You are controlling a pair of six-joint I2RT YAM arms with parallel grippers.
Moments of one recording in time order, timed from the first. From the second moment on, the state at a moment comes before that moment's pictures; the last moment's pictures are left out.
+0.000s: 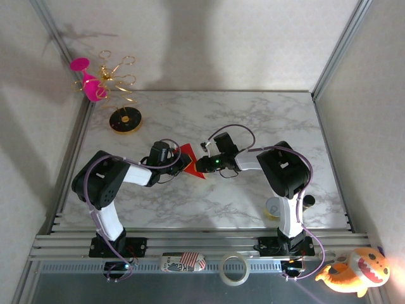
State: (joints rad) left arm -0.43 1.81 0.65 0.56 0.41 -1.13; right arm 0.62 2.00 1.02 0.11 -0.66 0.41
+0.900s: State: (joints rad) left arm -0.43 1.83 0.65 0.57 0.40 -1.13; right arm 0.62 2.00 1.03 0.10 -0.69 0.41
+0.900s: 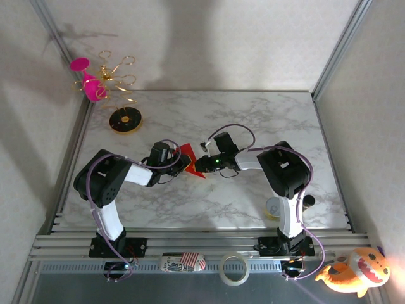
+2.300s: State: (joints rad) left arm -0.42 1.85 0.64 0.63 0.44 -1.14; right arm 0.62 1.95 1.04 -0.08 -0.65 0.40
